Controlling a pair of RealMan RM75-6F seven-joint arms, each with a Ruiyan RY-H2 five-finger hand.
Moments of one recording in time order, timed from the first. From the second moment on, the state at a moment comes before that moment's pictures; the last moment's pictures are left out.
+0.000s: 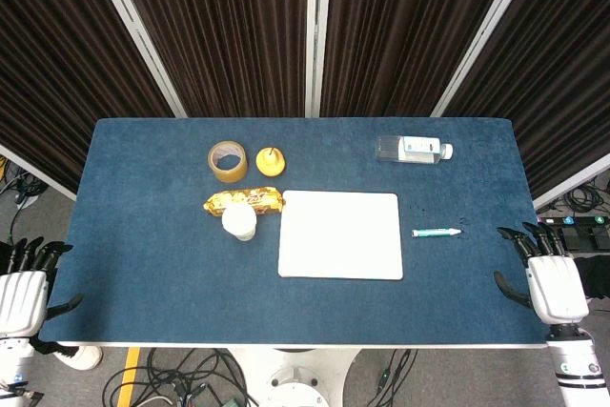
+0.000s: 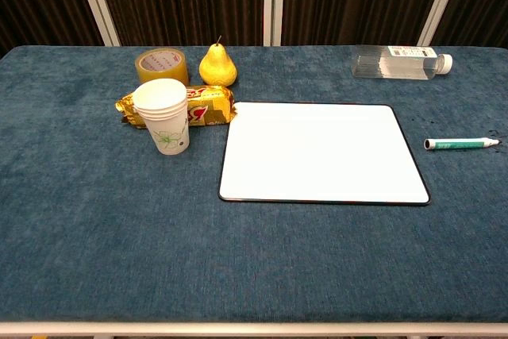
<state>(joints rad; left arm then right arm) -0.02 -1.26 -0.04 -1.49 1.47 1.54 0.06 0.12 -1.13 0.07 -1.67 -1.52 1.47 -0.03</state>
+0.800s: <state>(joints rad) 0.00 -1.26 -0.03 -1.50 1.45 1.55 0.06 0.46 -1.39 0.15 -1.31 -1.35 0.99 -0.31</state>
